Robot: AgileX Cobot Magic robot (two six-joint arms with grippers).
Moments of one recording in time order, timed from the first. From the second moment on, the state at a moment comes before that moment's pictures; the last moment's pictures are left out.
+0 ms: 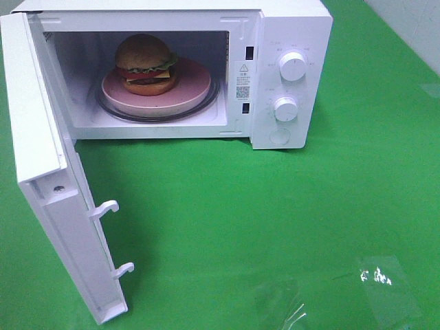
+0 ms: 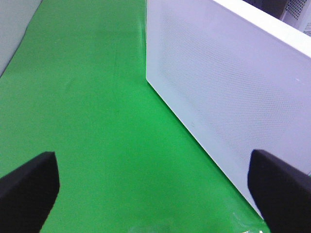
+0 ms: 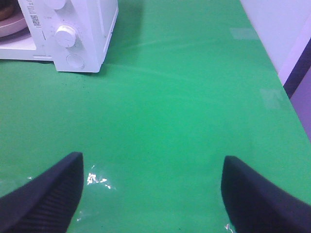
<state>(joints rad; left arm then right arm) 0.06 -0.01 -0.51 -0.17 1.04 0.12 0.12 0.00 -0.51 -0.12 1.02 0.10</state>
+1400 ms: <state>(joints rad) 0.06 -0.01 -0.51 -0.17 1.04 0.12 0.12 0.00 -0.51 -0.12 1.02 0.10</state>
